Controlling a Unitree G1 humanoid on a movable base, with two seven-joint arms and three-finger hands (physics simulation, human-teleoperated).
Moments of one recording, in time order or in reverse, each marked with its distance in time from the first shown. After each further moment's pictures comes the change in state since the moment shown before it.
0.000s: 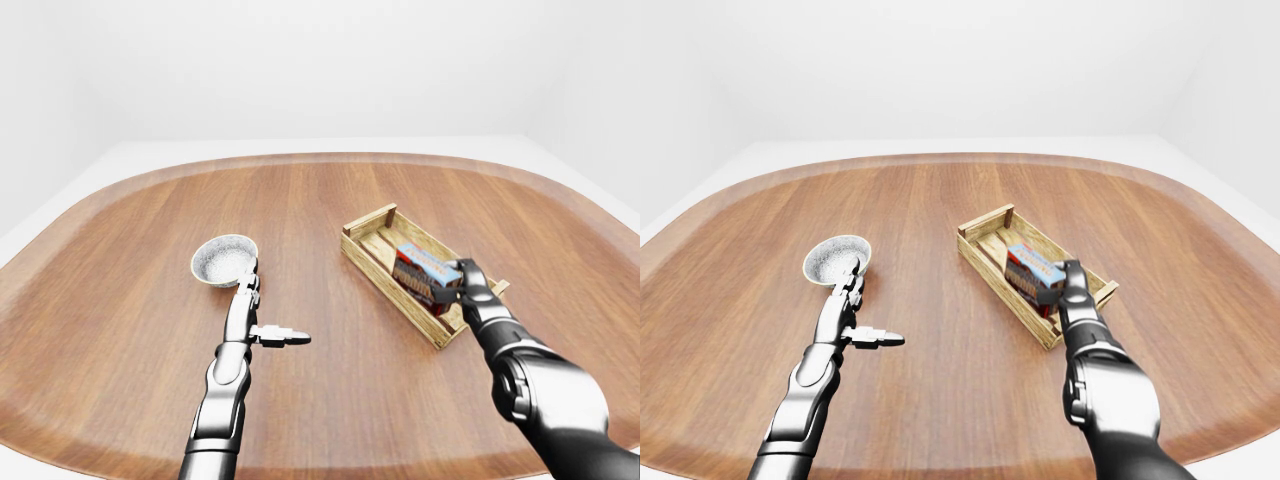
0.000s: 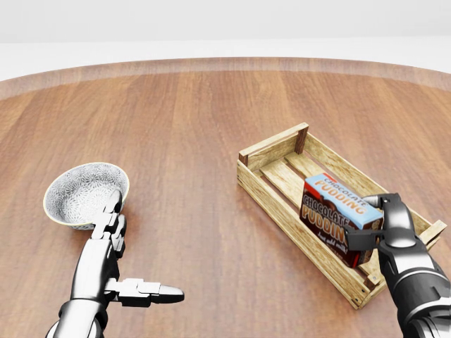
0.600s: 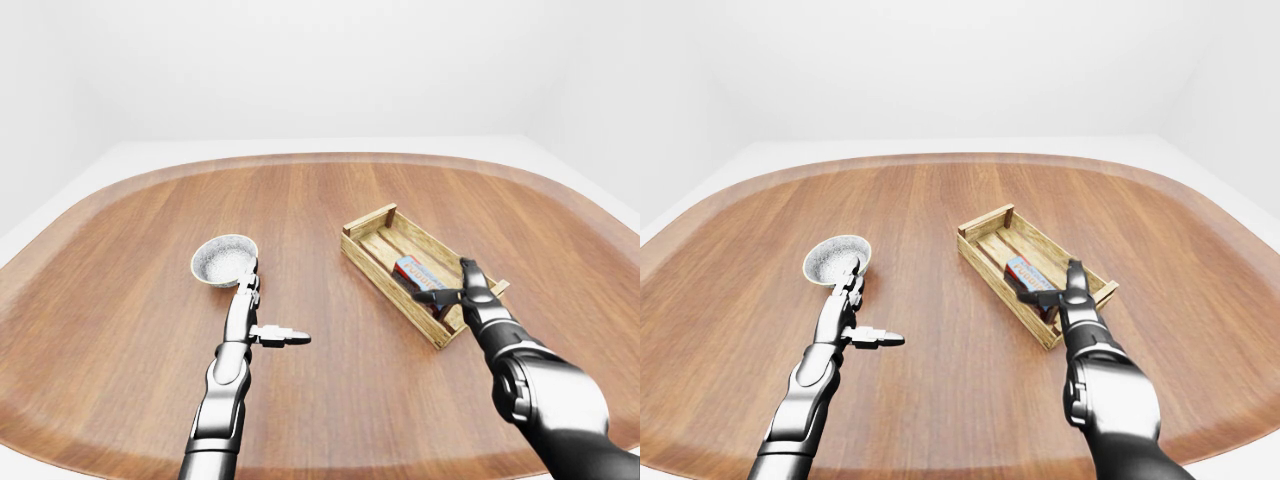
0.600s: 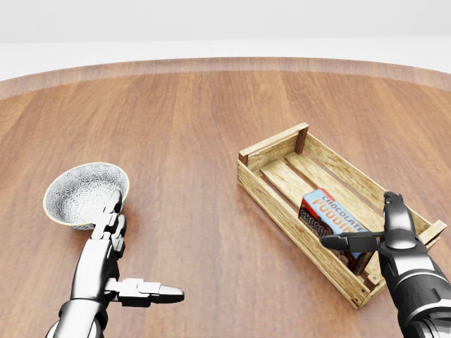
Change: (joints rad) left arm 0.000 0.000 0.000 0.000 0.000 0.000 0.000; right arm 0.008 0.001 -0.005 -0.003 -0.010 0.000 -0.010
